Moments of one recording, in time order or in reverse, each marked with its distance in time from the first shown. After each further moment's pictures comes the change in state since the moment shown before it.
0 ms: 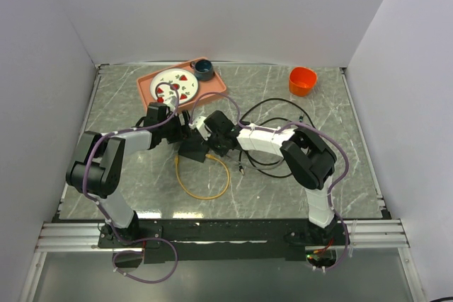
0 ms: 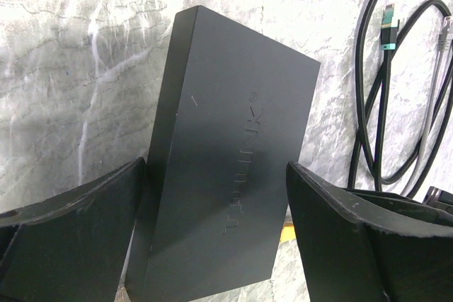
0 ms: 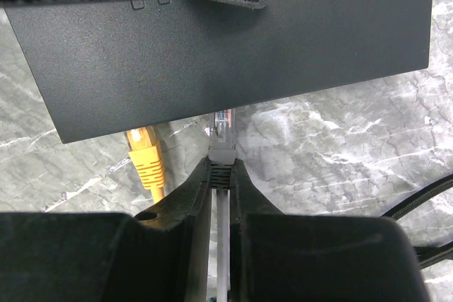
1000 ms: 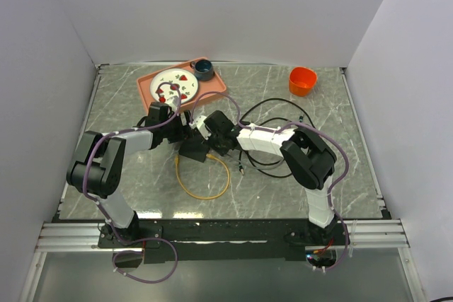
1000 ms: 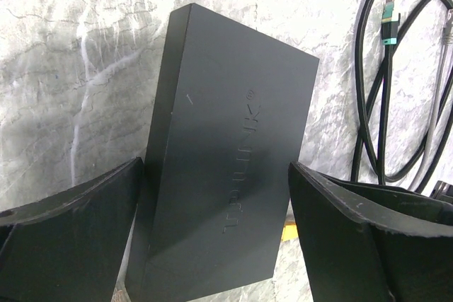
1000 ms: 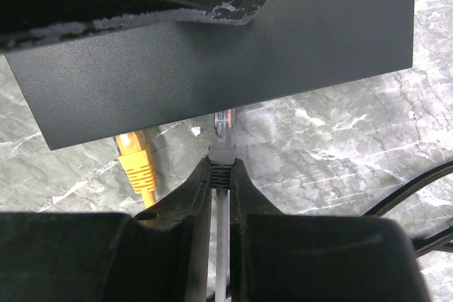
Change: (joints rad) left arm -0.015 0.001 0.006 -0.002 -0.010 0.018; right arm 0.000 0.000 0.000 0.002 0.037 -0.005
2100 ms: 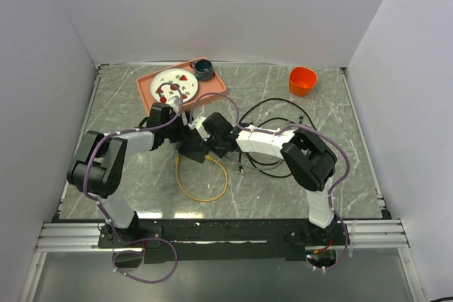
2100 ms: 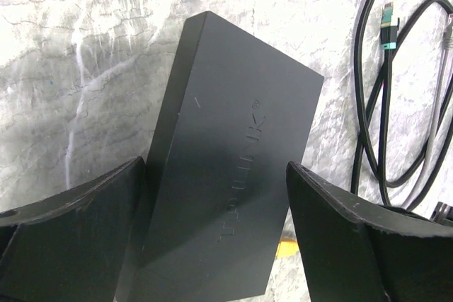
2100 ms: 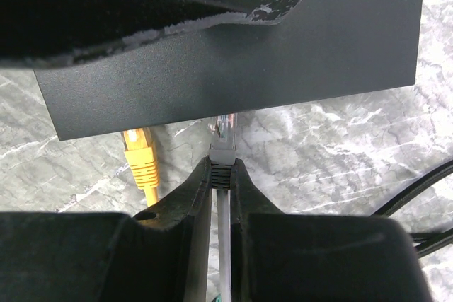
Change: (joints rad) left arm -0.016 0.005 -0.005 0.023 -0.018 -0.009; right arm 0.029 -0.013 -0.008 0.002 0.008 0.054
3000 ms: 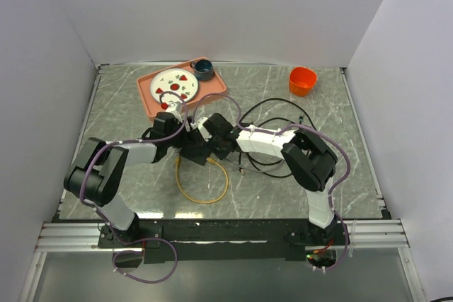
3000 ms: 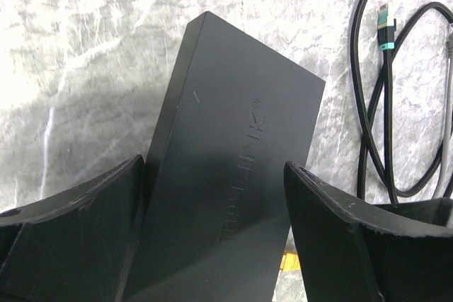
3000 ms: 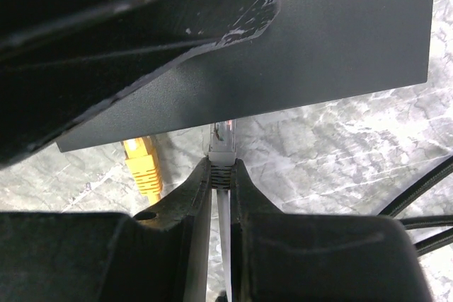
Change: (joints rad) left arm -0.087 -0.066 -0.143 0.179 -0.134 -0.045; right arm 0.000 -0.004 0.000 -0.042 -0.013 0.084
